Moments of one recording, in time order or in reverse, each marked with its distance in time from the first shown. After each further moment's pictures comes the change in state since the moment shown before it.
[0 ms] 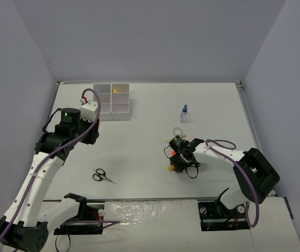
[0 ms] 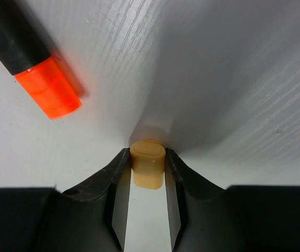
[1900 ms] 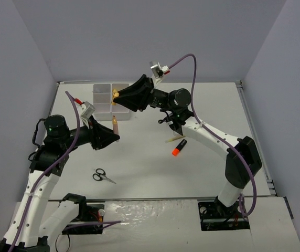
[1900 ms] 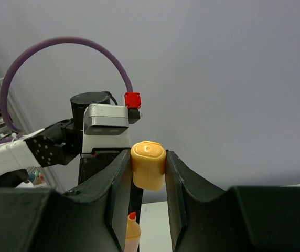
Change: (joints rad) left arm 0.071 -0.187 -0.165 0.436 0.818 -0.308; right arm -0.004 0.210 0.625 1.626 -0.880 -1.070
